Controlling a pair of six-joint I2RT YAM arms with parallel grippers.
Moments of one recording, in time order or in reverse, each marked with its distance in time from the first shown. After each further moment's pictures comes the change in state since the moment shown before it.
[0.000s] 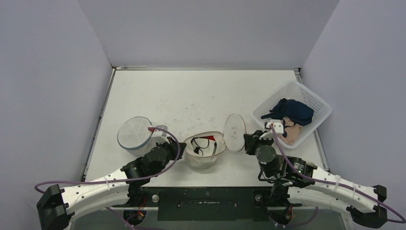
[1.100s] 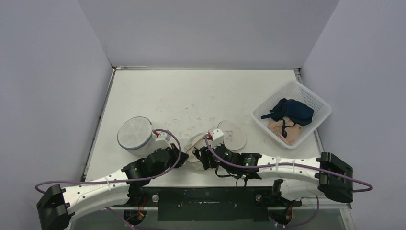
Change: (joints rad) left arm 0.001 -0.002 -0.035 -0.134 0.185 -0.129; right arm 0.054 0.588 -0.031 0.436 -0.470 -0.140
